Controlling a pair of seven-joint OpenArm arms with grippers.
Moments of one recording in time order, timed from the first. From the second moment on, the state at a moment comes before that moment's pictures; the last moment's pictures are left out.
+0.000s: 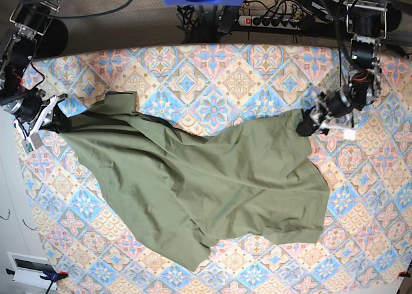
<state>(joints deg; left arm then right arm) 4.0 -28.9 0.1 72.3 -86.5 2.7 44.1 -6.9 29.3 34.2 97.9 57.6 40.9 -77.0</state>
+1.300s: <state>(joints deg) 29.3 -42.2 -20.3 90.9 -85.9 2.7 53.5 -24.5 29.3 34.1 98.3 58.0 40.9 -76.5</state>
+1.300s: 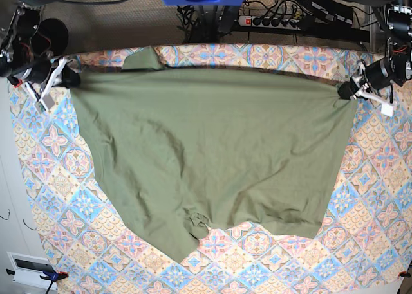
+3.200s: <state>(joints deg) 14.1 -23.1 -32.2 79.8 -82.7 1.0 55.6 -4.7 23.6 30.8 85.1 50.1 40.9 -77.1</state>
